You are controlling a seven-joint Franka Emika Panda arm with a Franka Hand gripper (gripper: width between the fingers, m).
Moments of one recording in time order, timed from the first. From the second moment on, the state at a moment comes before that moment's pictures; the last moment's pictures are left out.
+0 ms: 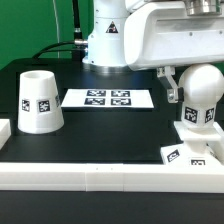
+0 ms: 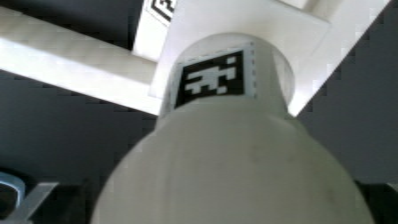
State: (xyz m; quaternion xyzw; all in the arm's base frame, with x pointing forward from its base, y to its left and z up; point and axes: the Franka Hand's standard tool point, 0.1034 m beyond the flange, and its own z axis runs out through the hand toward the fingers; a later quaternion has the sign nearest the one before) arm 0.640 0.087 0.117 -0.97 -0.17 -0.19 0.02
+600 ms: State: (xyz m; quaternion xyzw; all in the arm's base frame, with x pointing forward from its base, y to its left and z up) arm 0.639 0.085 0.141 -0.97 -0.17 -0.17 0.02
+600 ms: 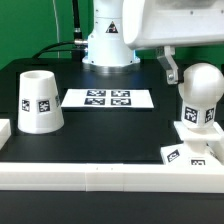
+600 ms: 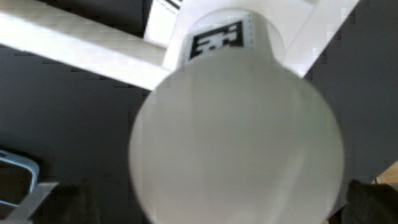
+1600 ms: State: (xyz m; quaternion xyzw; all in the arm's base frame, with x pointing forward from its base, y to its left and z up) arm 0.631 0.089 0.123 -0.98 -0.19 0.03 0.05
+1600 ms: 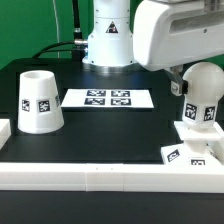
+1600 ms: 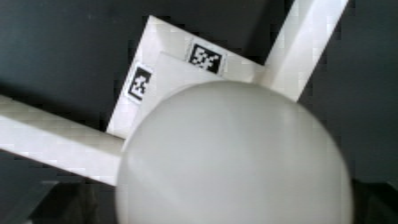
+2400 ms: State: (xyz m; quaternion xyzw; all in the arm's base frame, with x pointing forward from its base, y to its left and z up) arm 0.624 0.092 0.118 -0.98 -0.21 0.02 0.05
